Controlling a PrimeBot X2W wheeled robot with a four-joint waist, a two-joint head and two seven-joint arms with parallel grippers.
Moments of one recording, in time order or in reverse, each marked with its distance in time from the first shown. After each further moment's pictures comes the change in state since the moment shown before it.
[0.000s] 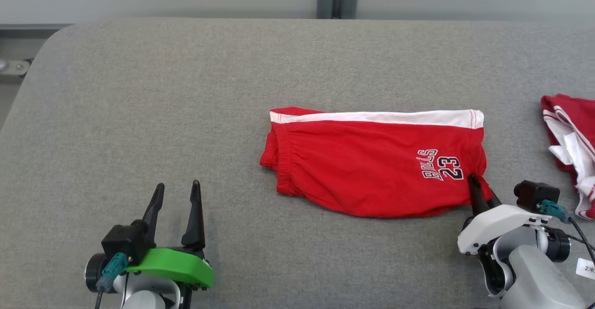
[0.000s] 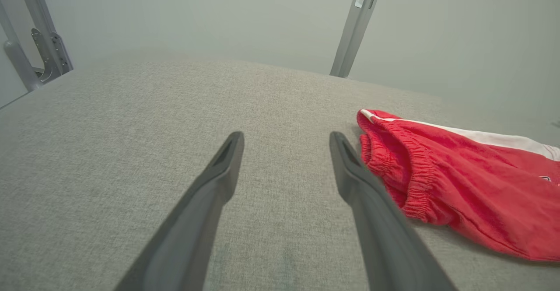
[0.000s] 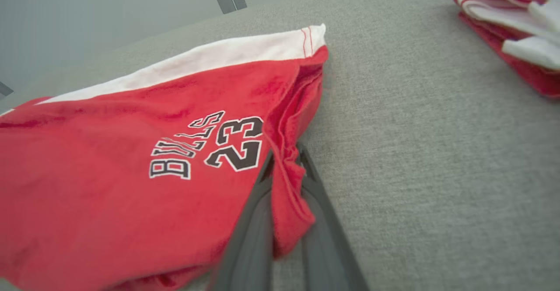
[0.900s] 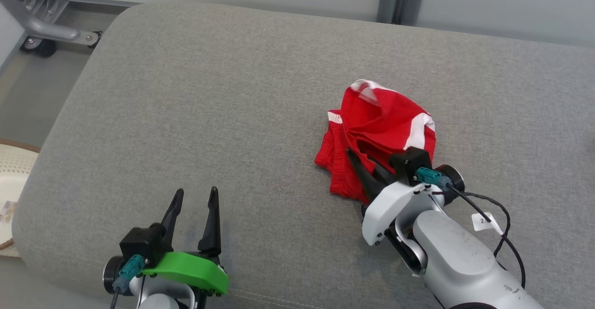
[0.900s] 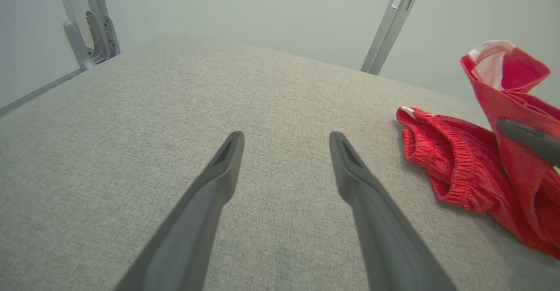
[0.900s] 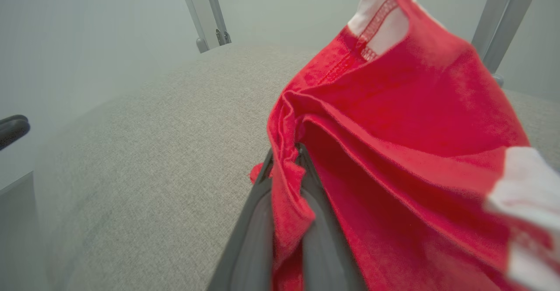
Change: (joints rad) left arm 0.002 0.000 -0.073 0.022 -0.037 0.002 0.000; right arm -0.182 0.086 0.448 -0.079 -0.088 -0.001 0.000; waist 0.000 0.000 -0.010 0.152
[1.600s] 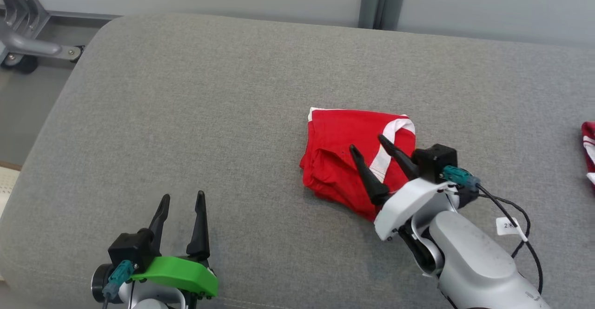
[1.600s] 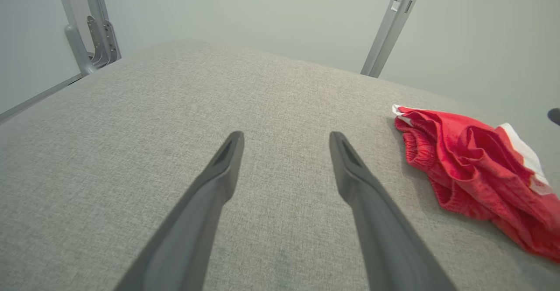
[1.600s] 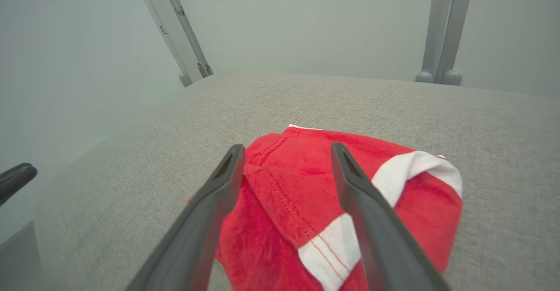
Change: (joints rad) left arm 0.015 0.000 0.040 -0.002 0.010 0.016 0.000; right arm 0.013 -0.034 0.017 -0.059 0.122 0.000 0.000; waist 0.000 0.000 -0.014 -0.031
